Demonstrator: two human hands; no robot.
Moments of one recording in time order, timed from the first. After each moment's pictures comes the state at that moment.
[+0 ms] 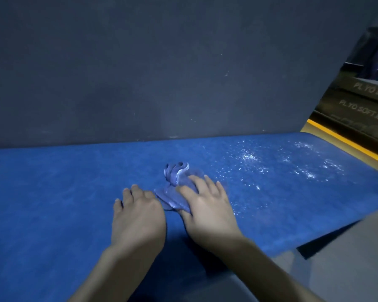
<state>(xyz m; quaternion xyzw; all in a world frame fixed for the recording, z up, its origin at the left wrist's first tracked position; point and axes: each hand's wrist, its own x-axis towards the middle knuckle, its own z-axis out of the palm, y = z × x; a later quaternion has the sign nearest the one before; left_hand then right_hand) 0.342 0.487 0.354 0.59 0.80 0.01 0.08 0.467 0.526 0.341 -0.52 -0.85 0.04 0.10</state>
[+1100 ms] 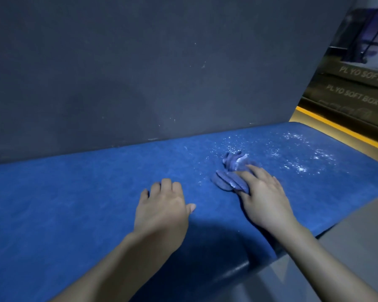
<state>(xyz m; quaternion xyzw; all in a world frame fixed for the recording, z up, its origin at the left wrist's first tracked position) 0.393 0.540 0.356 0.72 0.69 0.00 0.06 0.584 0.581 0.346 -0.66 -0.74 0.00 0.14</state>
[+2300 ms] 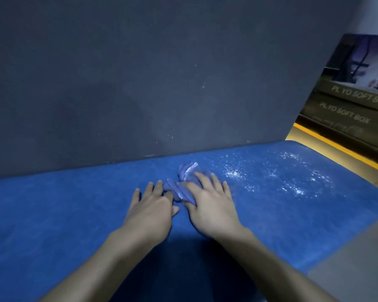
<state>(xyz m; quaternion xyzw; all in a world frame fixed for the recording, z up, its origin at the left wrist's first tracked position) 0.371 0.586 0.354 0.73 0.67 0.00 0.13 0.508 0.619 0.336 -0.58 -0.80 0.04 0.12</state>
